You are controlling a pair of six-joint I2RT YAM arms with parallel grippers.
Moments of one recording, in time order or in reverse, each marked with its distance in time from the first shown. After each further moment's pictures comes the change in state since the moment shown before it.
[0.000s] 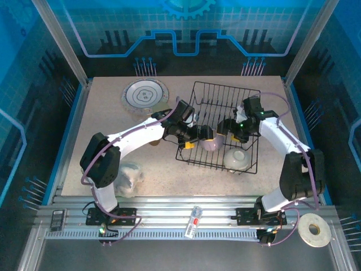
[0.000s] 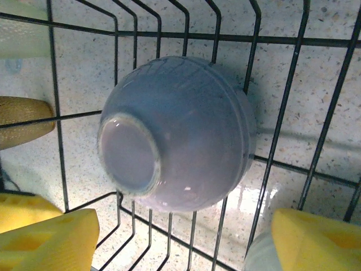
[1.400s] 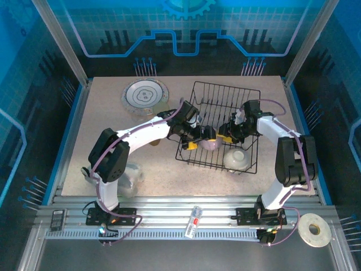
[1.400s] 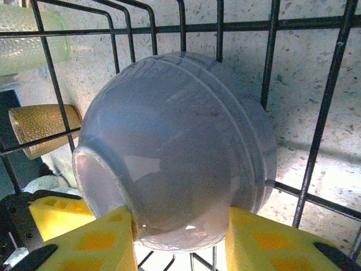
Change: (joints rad) left arm 0.004 0.103 0.048 0.027 0.028 -0.014; right arm -0.060 0.138 -0.045 0.124 -0.206 0.058
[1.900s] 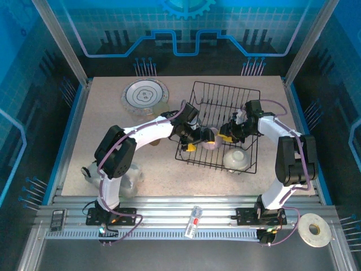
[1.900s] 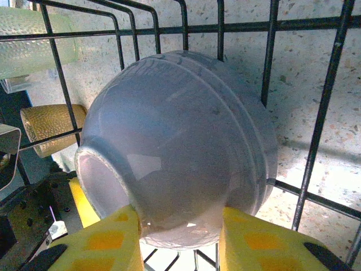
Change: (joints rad) left arm 0.008 0.071 0.020 -0.025 -0.008 0.018; right arm -0.020 0.006 -0.003 0.005 -0.039 0.000
